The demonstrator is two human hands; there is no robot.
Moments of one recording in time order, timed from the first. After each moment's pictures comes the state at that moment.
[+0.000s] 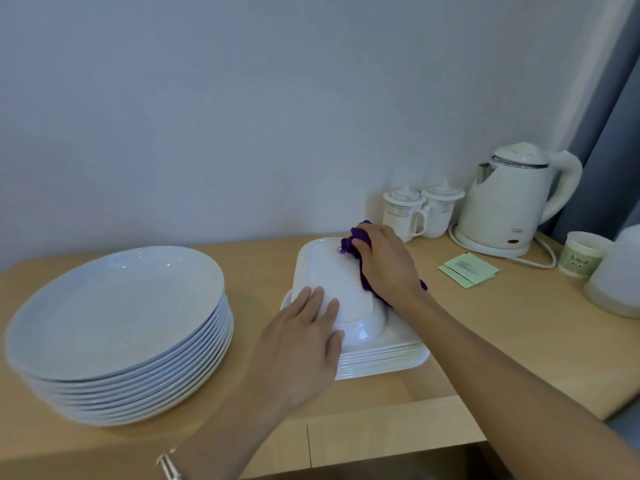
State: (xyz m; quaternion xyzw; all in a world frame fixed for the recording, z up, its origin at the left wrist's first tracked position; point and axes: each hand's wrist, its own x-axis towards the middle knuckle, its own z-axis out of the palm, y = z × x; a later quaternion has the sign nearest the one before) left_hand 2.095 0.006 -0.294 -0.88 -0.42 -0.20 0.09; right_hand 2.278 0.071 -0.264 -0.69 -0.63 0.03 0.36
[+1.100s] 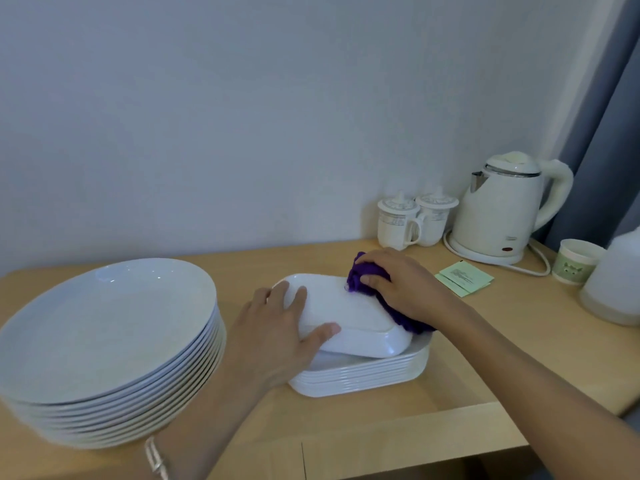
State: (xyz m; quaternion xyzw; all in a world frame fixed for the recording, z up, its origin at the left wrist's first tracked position) left_hand 2.084 0.036 -0.278 -0.85 -0.51 -0.13 0.07; right_hand 2.310 0.036 -0.249 -0.63 -0.73 0.10 0.26
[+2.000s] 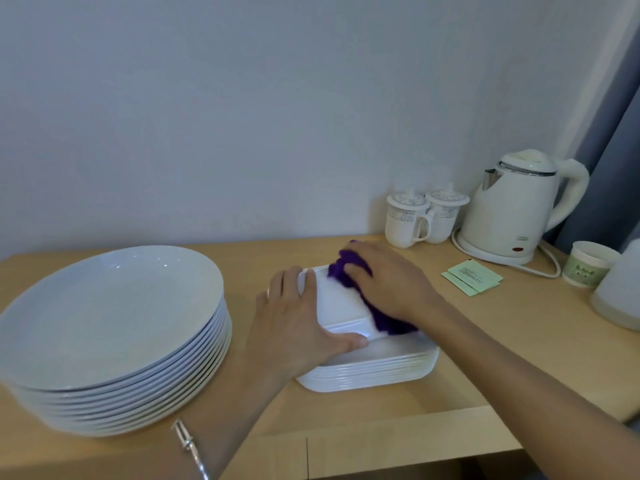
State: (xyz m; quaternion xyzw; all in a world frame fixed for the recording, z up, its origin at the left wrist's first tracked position) left_hand 2.100 0.034 -0.278 -0.82 -0.54 -0.17 0.02; right_hand 2.277 0.052 -0.255 -0.66 -0.71 0.03 0.24
